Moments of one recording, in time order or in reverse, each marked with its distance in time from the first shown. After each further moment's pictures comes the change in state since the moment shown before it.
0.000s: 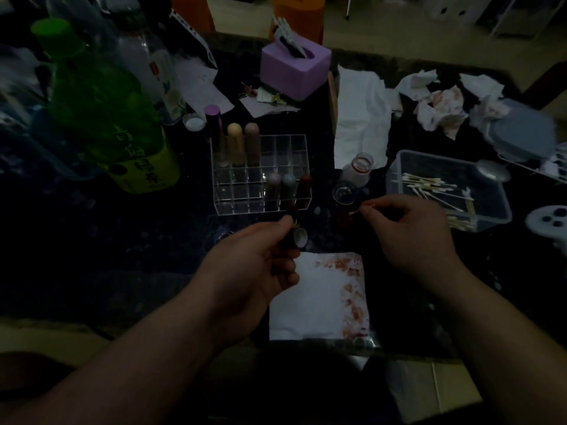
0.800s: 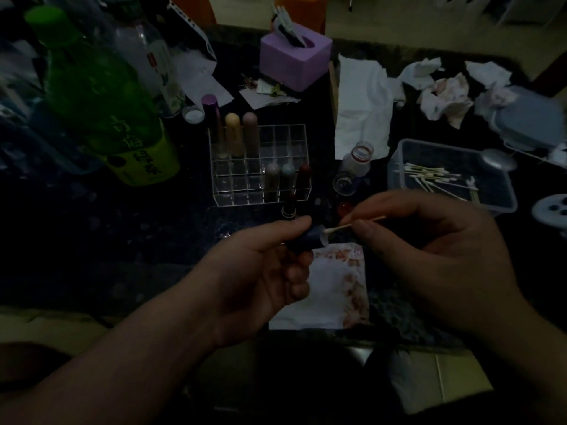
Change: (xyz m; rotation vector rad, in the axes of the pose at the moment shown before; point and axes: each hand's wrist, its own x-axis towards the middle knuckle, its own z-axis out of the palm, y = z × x) left_hand -0.018 0.002 0.009 -0.041 -0.212 -0.155; right_hand -0.055 -0.059 -0.039 0.464 -0.155 -0.284
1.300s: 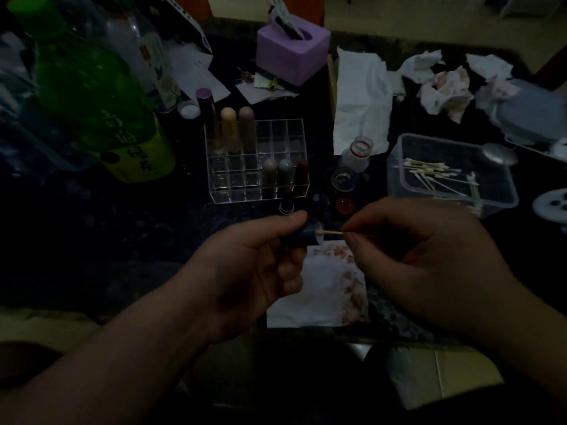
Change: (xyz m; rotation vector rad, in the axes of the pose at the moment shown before) left_hand 0.001 0.003 -0.003 0.050 0.027 0.053; right_hand 0.001 -0.001 -0.006 -0.424 -0.172 -0.107
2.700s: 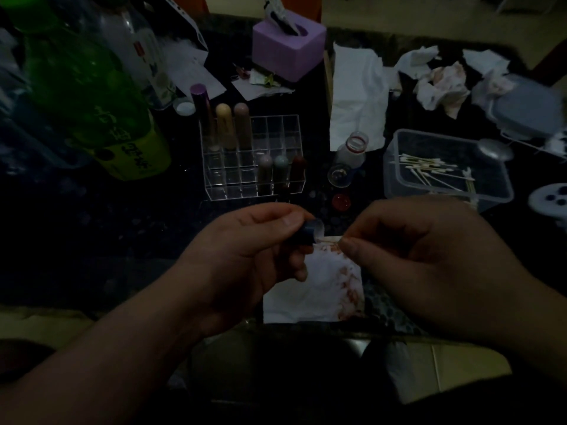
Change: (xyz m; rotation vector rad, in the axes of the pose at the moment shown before) left_hand -0.002 -0.003 -0.003 0.069 -0.089 0.216; right_hand -0.001 -0.008 -0.011 0.029 -0.119 0.022
